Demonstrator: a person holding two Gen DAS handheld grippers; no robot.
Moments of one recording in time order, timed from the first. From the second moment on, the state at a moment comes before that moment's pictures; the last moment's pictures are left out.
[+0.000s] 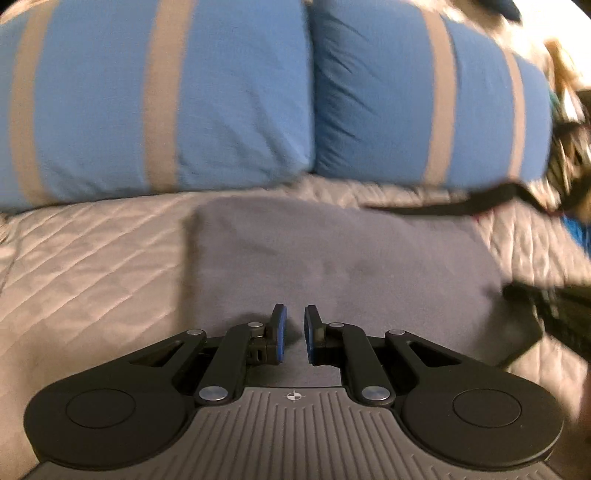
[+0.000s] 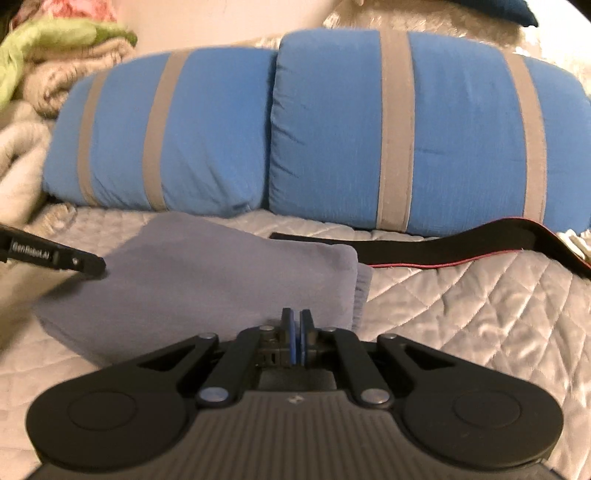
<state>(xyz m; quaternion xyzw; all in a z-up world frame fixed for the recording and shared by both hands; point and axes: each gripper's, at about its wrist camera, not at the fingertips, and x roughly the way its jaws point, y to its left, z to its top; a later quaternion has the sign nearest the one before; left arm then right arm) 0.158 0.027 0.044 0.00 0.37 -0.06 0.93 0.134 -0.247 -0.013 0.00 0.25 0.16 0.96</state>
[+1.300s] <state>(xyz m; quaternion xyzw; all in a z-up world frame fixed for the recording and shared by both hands) 0.023 0.015 0.042 -0.06 0.30 -0.01 0.95 0.014 -0.222 -0.013 -0.04 0.21 0.15 0.97</state>
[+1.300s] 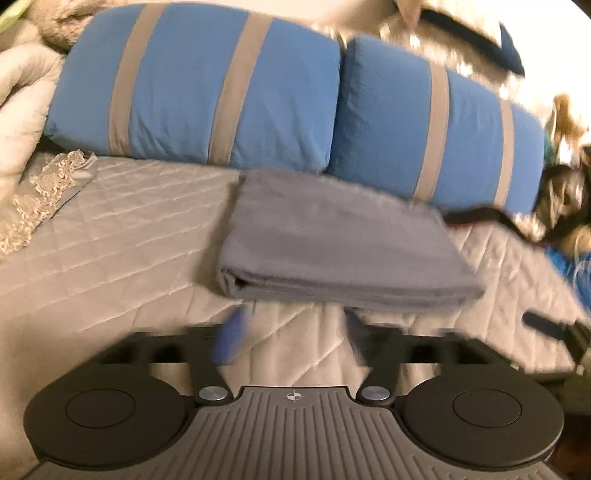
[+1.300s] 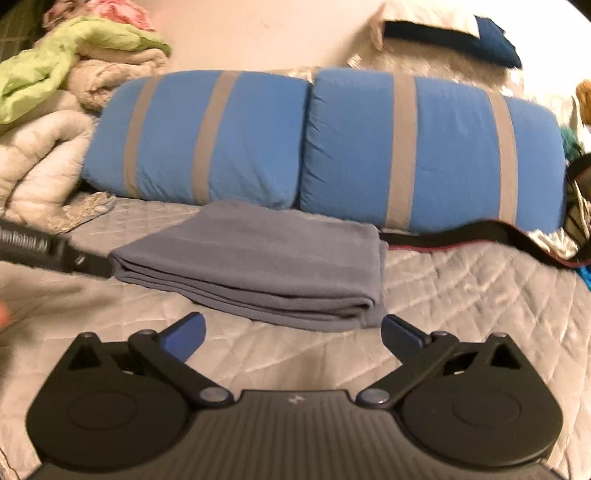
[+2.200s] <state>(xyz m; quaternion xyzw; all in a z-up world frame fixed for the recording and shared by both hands) 0.032 0.000 -0.011 0.03 0.36 0.03 0.93 0.045 -0.217 -0.047 -0.04 0.31 0.10 0.94</state>
